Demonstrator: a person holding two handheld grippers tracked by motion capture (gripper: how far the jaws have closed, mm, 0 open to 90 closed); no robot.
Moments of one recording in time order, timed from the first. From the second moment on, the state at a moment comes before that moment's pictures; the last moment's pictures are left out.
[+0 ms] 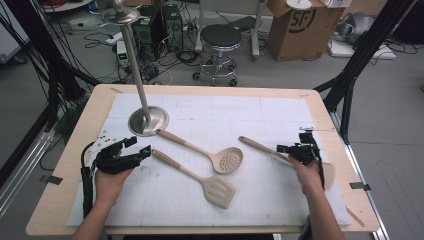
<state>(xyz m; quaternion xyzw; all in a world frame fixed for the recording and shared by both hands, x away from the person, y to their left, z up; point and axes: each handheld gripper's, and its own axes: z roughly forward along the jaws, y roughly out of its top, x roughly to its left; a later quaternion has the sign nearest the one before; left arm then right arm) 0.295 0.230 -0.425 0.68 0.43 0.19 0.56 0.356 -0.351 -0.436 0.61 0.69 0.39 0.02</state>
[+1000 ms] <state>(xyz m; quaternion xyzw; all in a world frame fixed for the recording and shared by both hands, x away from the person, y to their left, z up) 0.297 0.226 -0.426 0.69 0.43 0.19 0.56 0.336 -0.369 -0.436 0.66 0.71 0.25 0.04</state>
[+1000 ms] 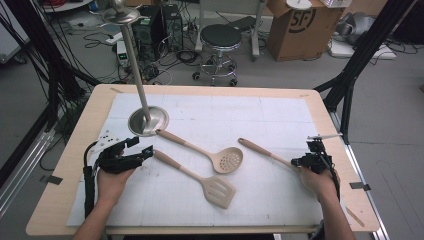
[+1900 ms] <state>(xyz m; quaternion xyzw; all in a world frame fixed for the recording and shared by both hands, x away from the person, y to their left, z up) 0.301 0.226 -0.428 0.69 0.42 0.19 0.56 0.322 -0.362 -0.427 0.59 0.73 0.34 -0.01</state>
